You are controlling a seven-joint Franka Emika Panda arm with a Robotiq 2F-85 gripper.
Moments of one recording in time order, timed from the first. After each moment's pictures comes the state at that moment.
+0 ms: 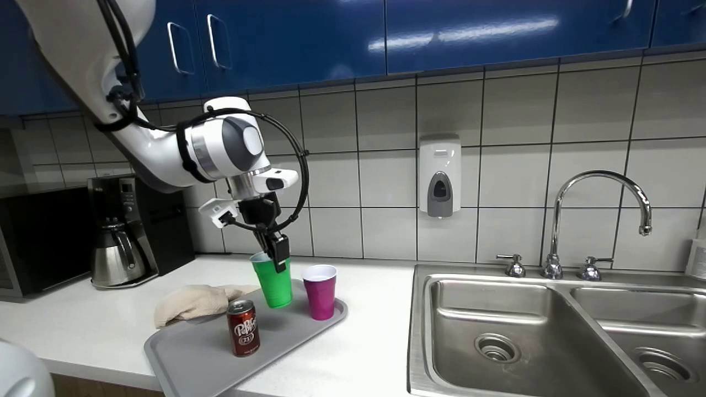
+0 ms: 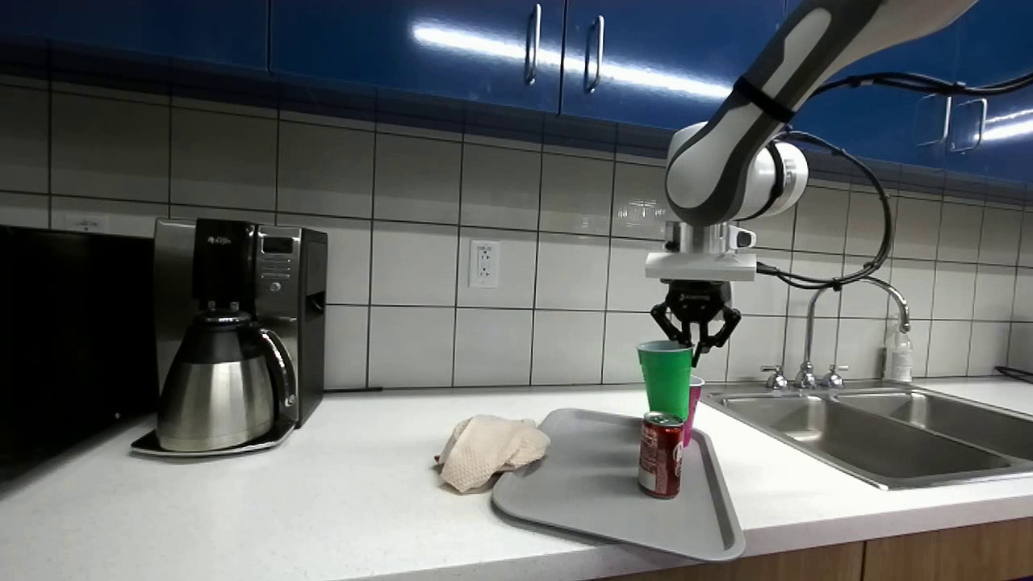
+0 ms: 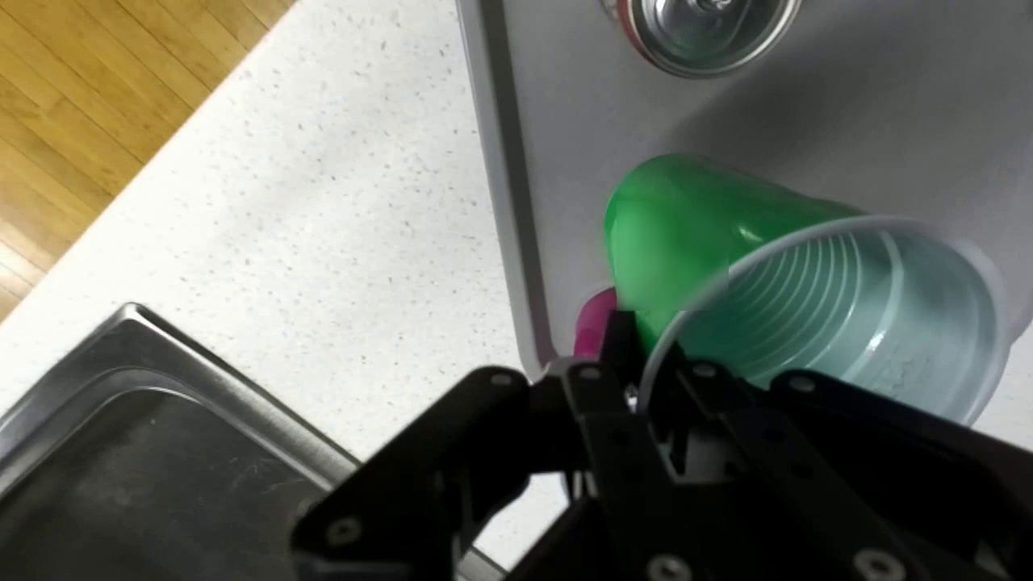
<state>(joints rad) 0.06 -0.11 -0.01 -2.45 -0.24 2.45 0.86</state>
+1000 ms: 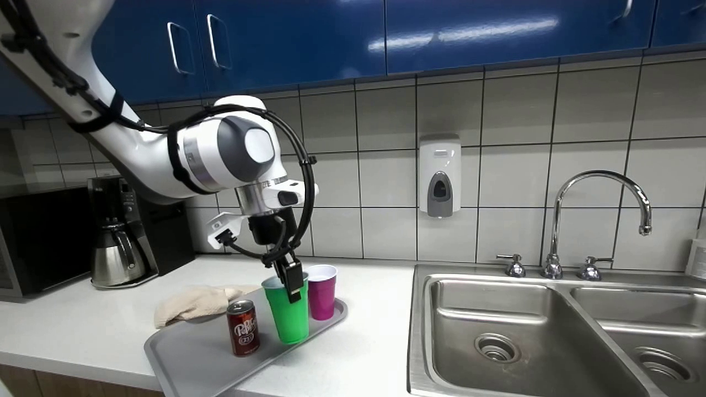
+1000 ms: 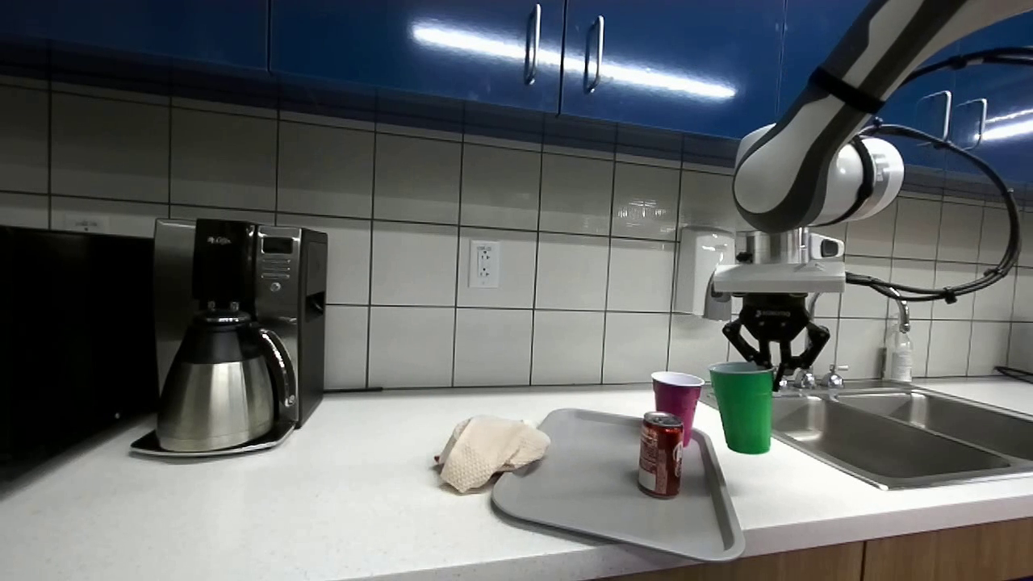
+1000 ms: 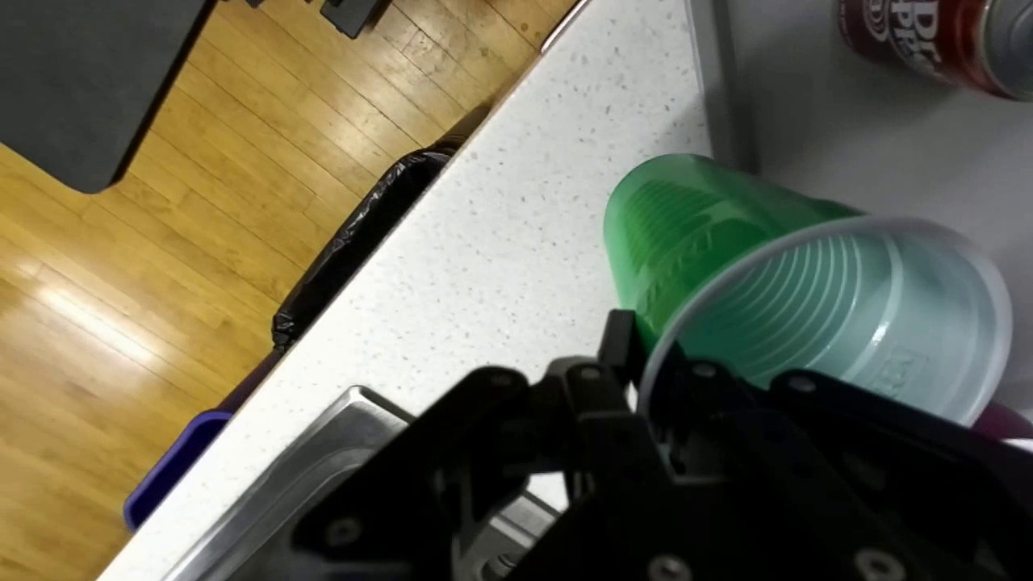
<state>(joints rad) -0.10 -0.30 -0.01 -2.67 -0.25 2.42 0.86</state>
